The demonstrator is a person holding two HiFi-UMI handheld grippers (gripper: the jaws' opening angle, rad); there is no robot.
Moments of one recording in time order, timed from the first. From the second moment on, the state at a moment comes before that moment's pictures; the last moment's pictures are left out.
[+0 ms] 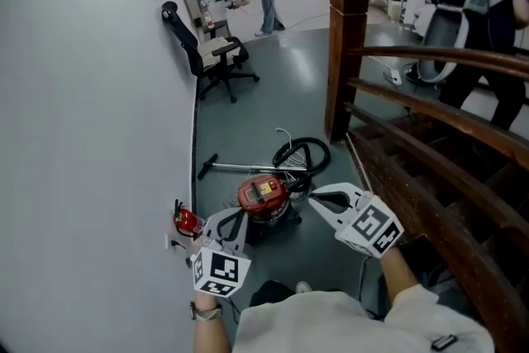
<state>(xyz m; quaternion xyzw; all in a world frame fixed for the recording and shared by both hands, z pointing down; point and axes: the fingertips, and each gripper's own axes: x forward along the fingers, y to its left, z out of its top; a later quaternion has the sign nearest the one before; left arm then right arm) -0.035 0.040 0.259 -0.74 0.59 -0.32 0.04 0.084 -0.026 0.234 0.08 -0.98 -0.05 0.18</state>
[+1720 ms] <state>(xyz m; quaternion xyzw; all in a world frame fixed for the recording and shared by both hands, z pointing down) -0.155 -0.144 0.332 -0.80 0.52 -0.31 0.00 -0.037 -0.168 0.304 0.14 -0.96 -0.05 0.24</state>
